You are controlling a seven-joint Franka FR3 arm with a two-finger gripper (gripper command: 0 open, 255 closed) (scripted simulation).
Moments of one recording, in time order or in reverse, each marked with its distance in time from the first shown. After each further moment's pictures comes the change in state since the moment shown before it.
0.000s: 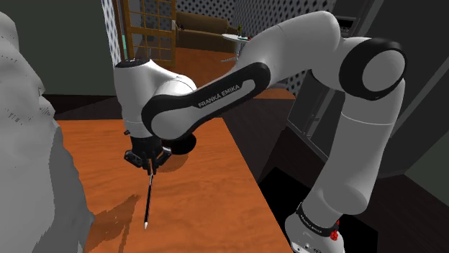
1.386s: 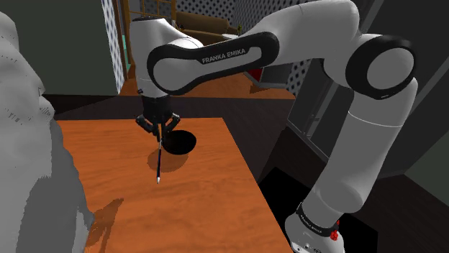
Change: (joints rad) arm -0.092 -0.077 -0.040 0.117 0.062 -0.167 -0.177
